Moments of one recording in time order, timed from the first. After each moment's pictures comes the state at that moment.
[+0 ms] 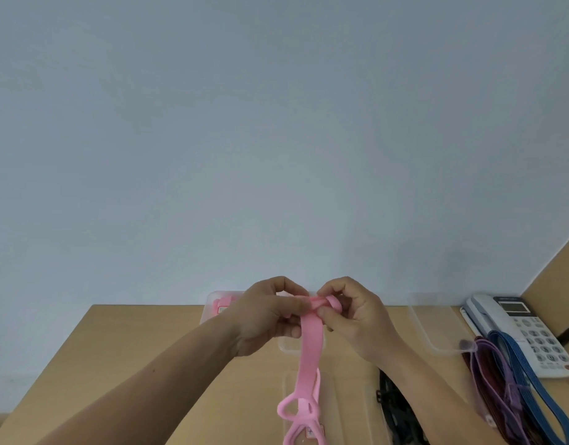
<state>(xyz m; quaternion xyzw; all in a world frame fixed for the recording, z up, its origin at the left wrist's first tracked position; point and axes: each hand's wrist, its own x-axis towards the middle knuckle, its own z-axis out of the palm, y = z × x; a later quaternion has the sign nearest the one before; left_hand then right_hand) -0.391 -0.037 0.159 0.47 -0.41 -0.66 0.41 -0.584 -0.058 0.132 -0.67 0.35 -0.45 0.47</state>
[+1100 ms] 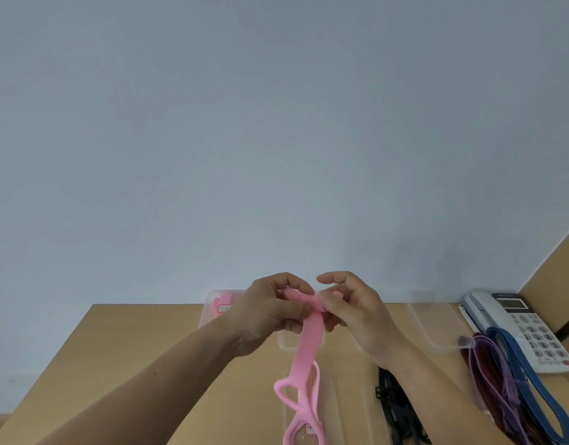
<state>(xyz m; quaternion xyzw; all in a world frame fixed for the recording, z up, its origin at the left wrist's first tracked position) -0.393 -0.031 0.160 0.45 -0.47 -0.62 0.43 -0.586 -0.058 0.138 -0.60 0.37 -0.43 0.57</state>
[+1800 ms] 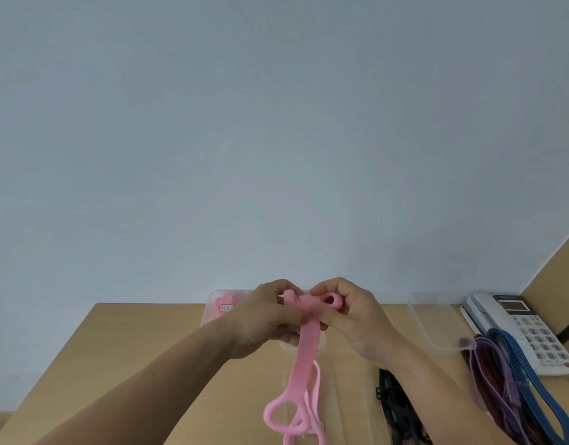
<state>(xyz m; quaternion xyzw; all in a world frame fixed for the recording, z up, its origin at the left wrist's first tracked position) -0.388 -0.026 0.159 0.45 -0.51 -0.64 0.35 -0.583 -0.055 0.137 -0.64 0.36 -0.40 0.55</state>
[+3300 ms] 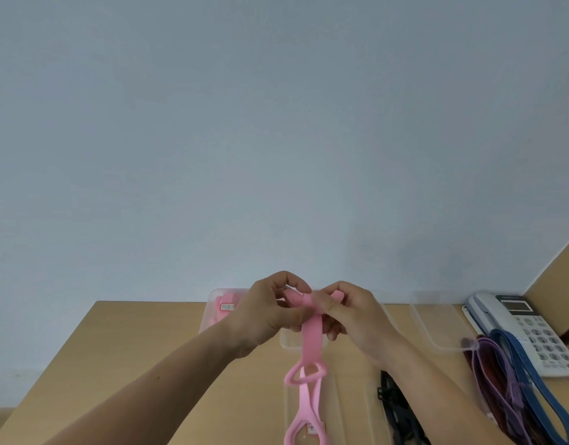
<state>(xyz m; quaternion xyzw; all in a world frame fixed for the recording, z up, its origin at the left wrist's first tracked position) -0.389 -0.032 0.145 0.46 -0.53 -0.56 0.44 -0.576 -0.058 0.141 -0.59 0.41 -0.38 0.58</state>
